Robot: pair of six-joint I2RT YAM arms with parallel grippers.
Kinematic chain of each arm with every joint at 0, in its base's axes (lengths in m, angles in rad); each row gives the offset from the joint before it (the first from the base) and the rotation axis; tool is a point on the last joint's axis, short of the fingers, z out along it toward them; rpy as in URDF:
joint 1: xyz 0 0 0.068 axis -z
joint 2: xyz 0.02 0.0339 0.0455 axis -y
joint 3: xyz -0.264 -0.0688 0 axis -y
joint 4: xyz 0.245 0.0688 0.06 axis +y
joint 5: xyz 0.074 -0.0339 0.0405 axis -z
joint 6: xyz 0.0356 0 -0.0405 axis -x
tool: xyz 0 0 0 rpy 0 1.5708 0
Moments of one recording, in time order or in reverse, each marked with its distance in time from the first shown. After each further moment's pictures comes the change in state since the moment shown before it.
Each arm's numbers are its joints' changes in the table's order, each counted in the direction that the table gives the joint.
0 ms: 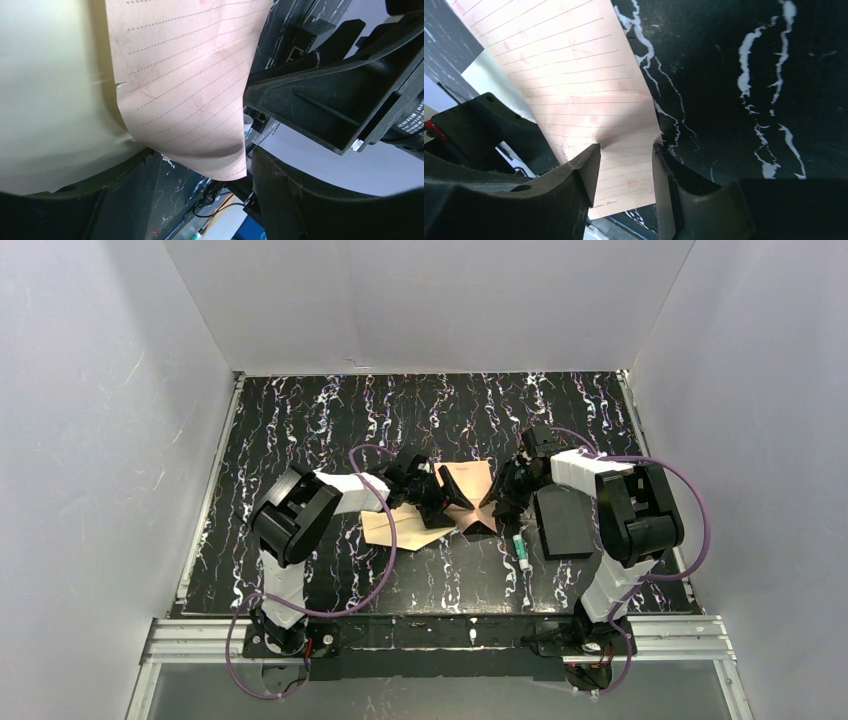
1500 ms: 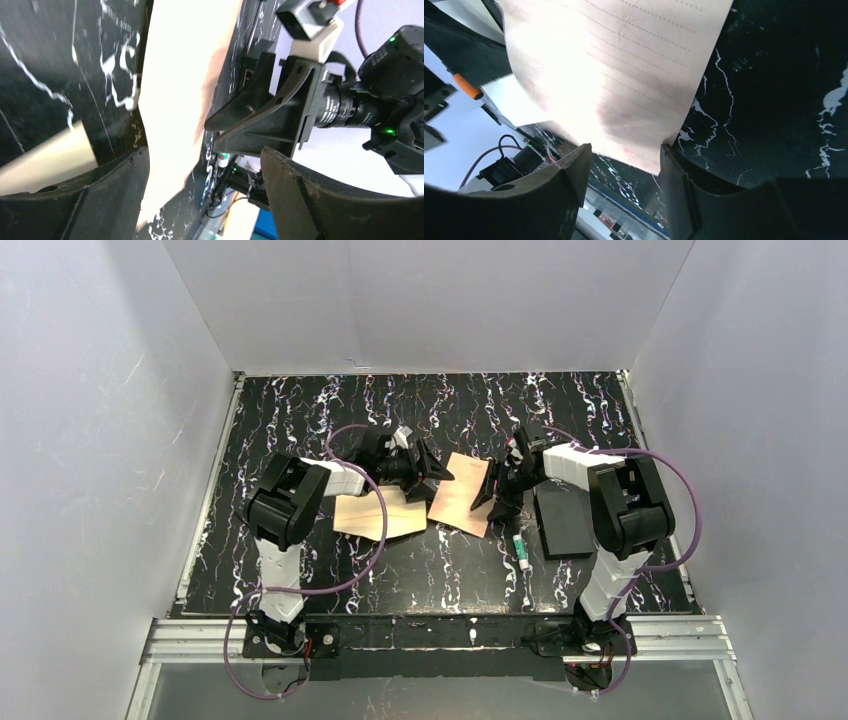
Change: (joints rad) left arm -0.207 -0.067 -0.021 -0.280 0.263 -0.126; right arm -0.015 -0.065 0.069 0.081 -0.103 0.116
